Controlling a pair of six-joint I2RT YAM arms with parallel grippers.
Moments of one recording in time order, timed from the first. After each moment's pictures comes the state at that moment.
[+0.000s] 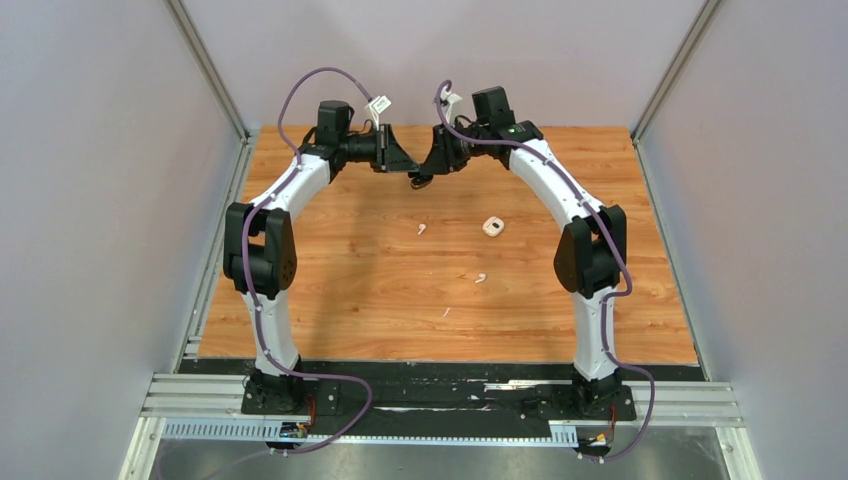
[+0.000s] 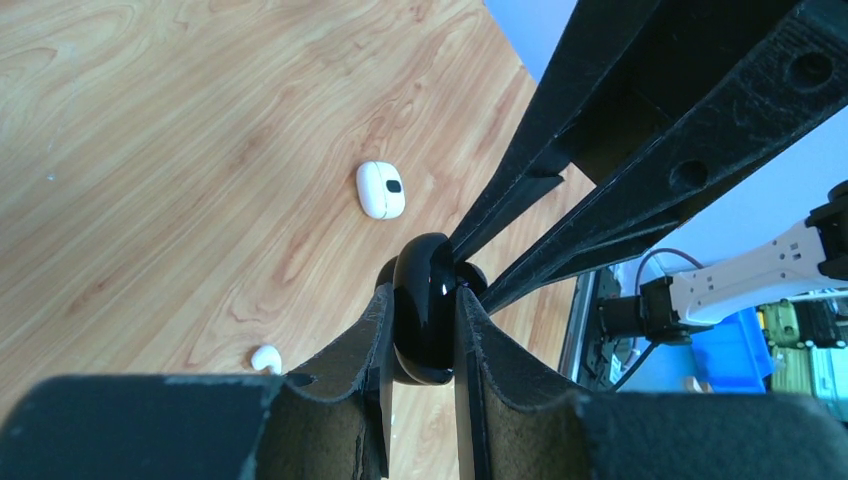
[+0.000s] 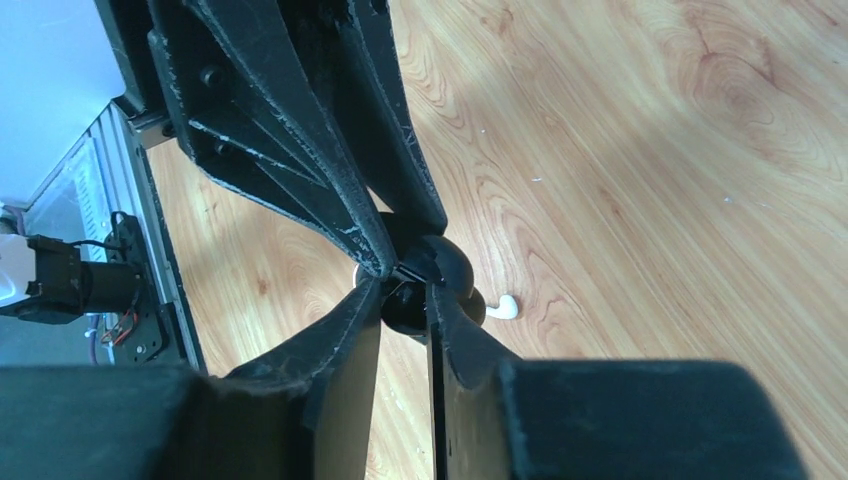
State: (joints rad) left arm -0.23 2.00 1.66 -0.16 1.05 -0.34; right arm 0.41 2.13 2.06 -0.59 -0.76 0.02
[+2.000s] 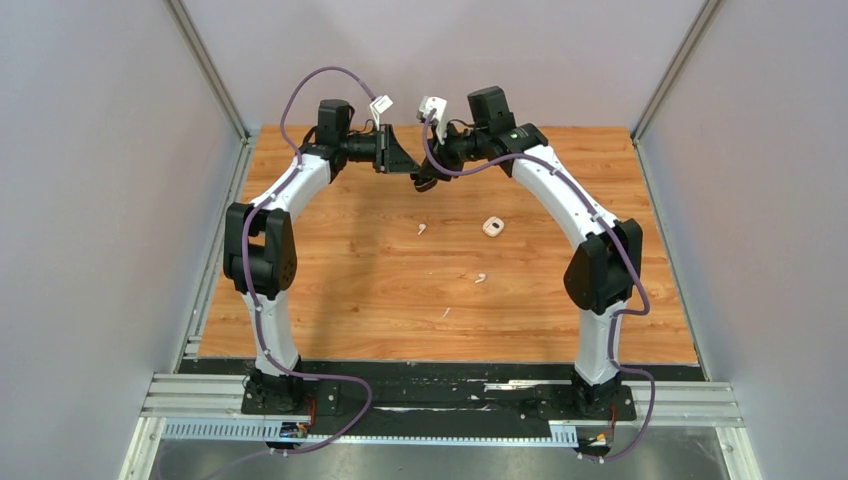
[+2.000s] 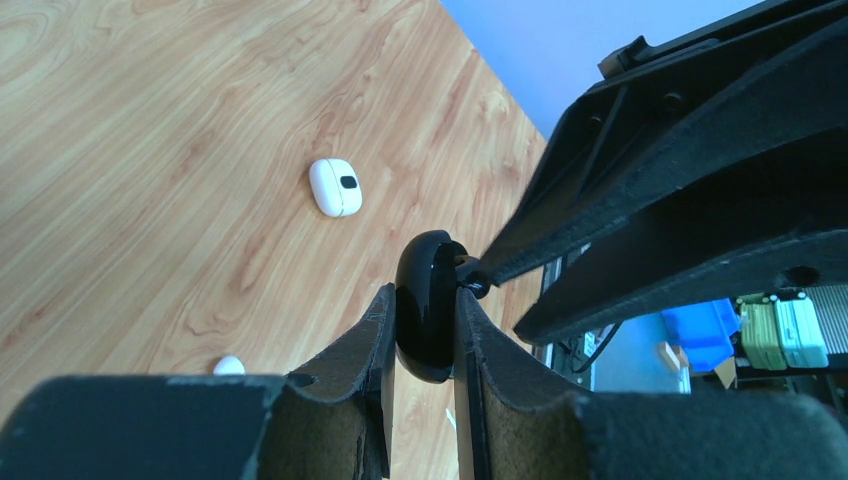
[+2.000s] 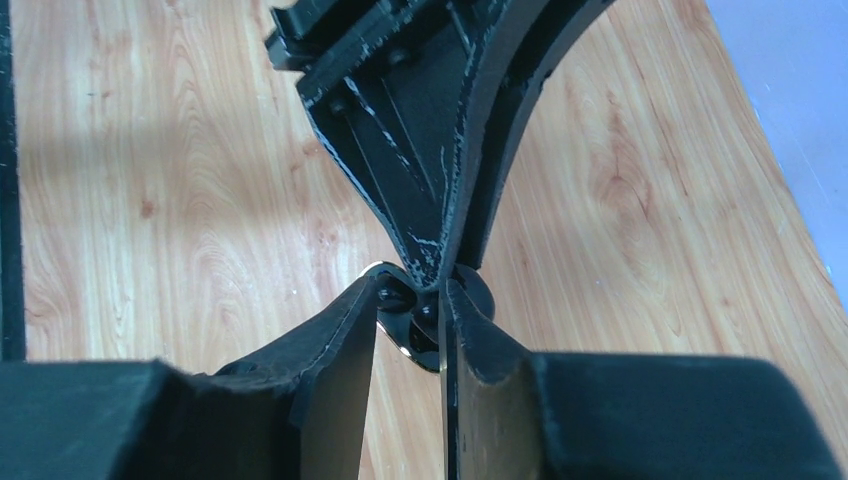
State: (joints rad) left arm -0.23 2.00 1.67 -0.13 1.15 -0.35; right arm 0.48 1.99 1.98 -0.62 -0.72 -0.47
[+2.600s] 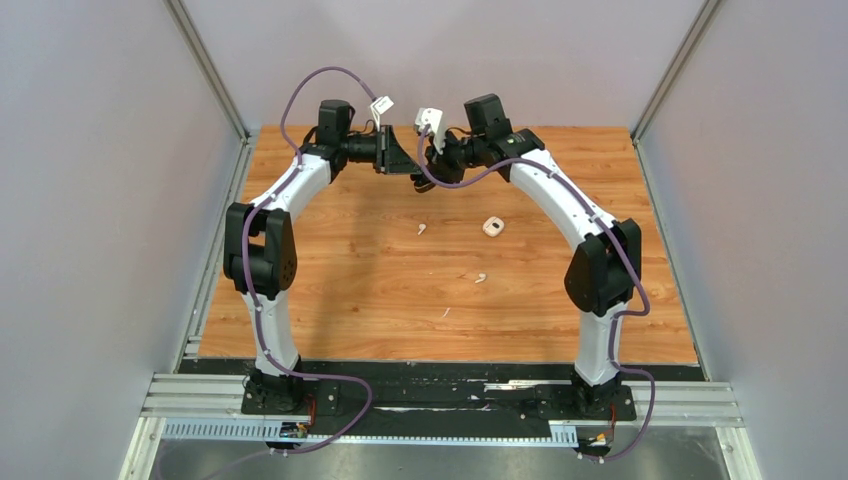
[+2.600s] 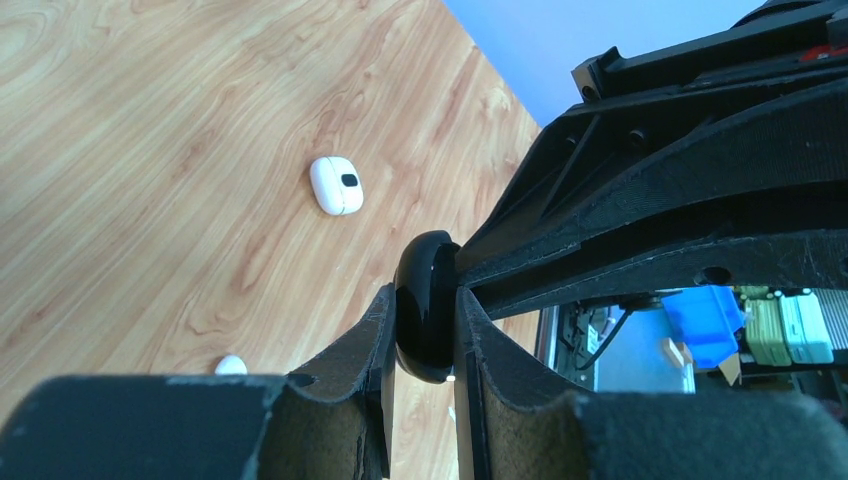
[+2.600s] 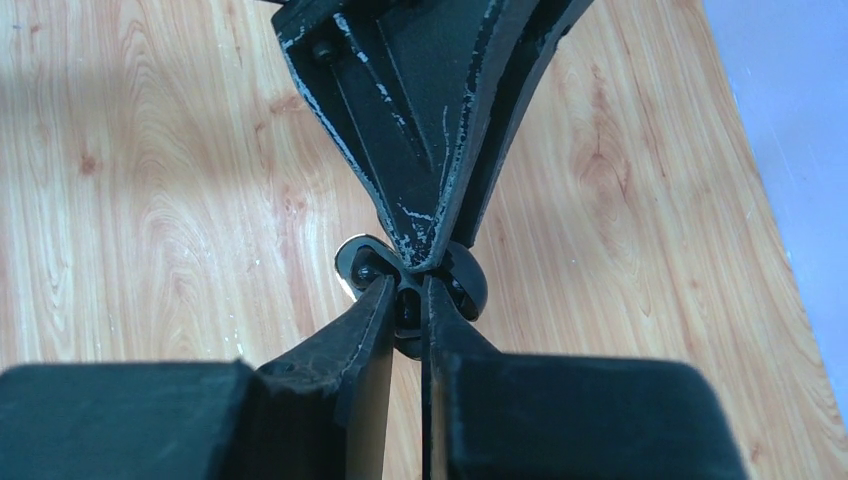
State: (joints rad) left arm -0.23 2.00 1.67 -0.14 1.15 -0.34; right arm 0.49 1.98 1.93 -0.62 -0.64 -0.57
